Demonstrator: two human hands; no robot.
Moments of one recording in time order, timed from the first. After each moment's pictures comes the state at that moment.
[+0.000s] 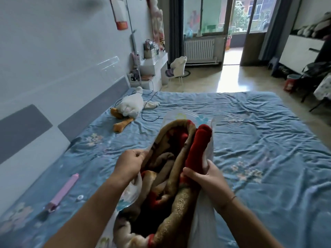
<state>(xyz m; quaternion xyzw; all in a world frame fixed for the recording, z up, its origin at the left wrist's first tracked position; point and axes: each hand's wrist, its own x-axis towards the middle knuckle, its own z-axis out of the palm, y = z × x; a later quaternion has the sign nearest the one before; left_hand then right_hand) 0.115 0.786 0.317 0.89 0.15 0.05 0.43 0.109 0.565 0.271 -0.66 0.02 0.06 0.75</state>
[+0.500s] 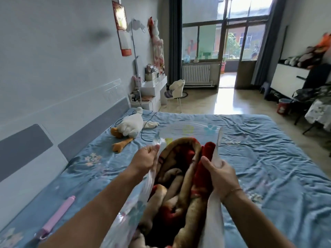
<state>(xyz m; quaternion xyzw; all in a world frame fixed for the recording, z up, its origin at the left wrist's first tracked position) 0.167 0.775 0.361 0.82 0.04 0.07 0.56 0.153 0.552 0.331 -0.69 0.10 -0.06 0.72</state>
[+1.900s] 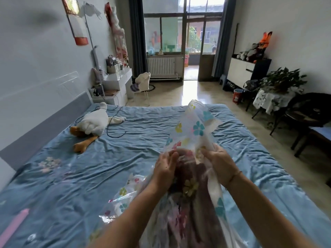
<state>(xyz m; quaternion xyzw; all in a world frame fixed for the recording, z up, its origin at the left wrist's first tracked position) 0.144 0.626 0.312 0.78 -0.16 0.02 0.60 0.129 0.456 0.357 -0.64 0.09 -0.03 0.76</state>
